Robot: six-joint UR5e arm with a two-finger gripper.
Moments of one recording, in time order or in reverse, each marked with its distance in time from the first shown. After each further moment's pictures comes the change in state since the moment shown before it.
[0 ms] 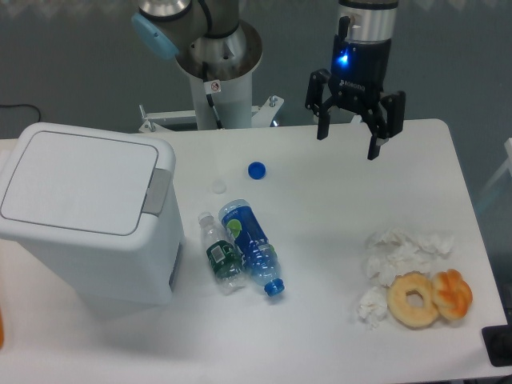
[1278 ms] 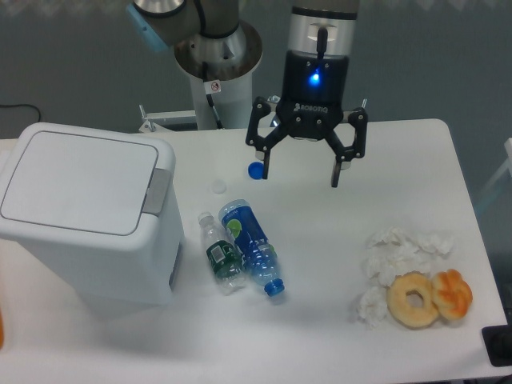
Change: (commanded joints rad) arm -0.207 -0.081 0.120 0.110 -0.061 -0.905
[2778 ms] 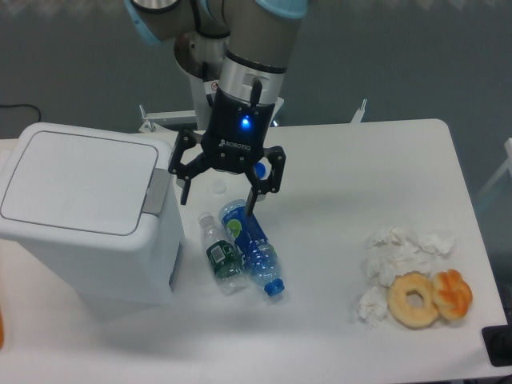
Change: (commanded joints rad) arm -0.126 -0.025 -0.071 -0.011 -0.069 -0.150
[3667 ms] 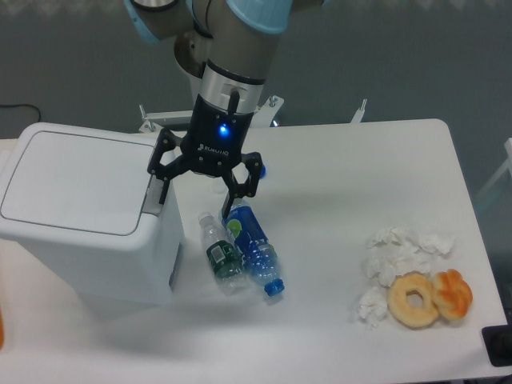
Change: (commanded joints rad) arm -0.014 0.005 -0.046 0.002 -0.015 0.009
